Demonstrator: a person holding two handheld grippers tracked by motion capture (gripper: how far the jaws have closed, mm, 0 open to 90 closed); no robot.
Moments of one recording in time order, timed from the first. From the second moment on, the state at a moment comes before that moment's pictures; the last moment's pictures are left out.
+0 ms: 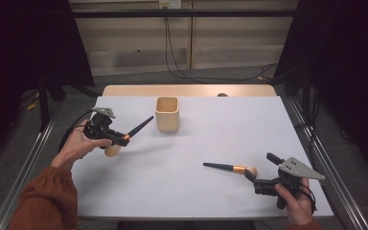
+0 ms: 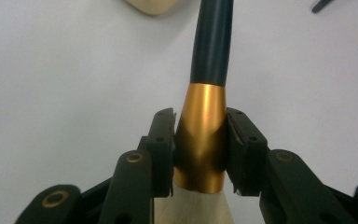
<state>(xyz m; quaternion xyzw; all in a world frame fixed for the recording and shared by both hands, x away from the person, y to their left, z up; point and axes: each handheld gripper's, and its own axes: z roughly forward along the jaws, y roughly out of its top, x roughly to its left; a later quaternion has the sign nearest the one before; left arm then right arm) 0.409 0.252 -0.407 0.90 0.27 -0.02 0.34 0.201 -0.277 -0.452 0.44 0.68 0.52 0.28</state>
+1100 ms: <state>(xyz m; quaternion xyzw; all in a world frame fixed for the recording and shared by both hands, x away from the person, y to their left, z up) 0.343 0.224 -0.402 0.83 0.29 0.04 0.49 0.201 -0.274 -0.449 0.43 0.68 0.52 0.28</state>
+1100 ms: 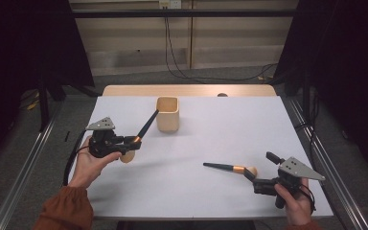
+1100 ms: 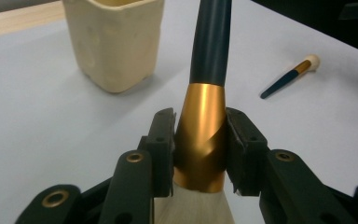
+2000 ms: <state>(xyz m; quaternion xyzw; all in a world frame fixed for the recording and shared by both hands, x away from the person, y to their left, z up) 0.311 0.176 -0.395 0.85 0.20 0.00 0.49 0.205 -0.259 -0.440 0.39 0.69 0.56 0.26</state>
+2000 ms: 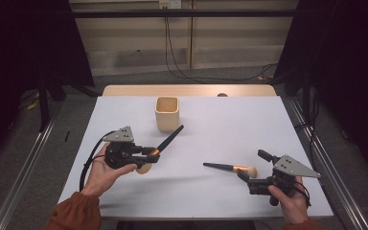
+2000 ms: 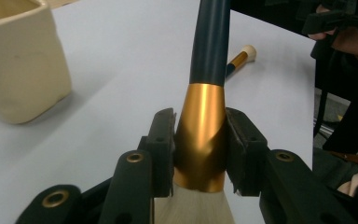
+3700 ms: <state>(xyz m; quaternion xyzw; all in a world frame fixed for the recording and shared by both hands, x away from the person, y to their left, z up) 0.303 0.110 -0.387 0.93 0.10 -0.07 0.34 0.255 -0.169 -0.409 0.23 0.84 0.49 0.09</state>
